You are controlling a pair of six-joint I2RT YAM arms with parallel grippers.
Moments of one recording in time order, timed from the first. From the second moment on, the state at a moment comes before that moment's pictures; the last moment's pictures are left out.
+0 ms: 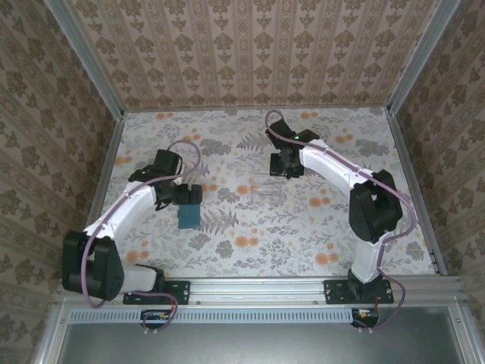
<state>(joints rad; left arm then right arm) -0.29 1.33 0.90 -0.79 0.03 -0.21 0.50 1.85 1.55 -0.94 0.12 0.59</state>
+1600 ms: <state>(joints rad) -1.05 1.74 1.04 -0.74 -0.08 -0.83 0.49 1.48 1.03 -0.76 -0.04 0.55</state>
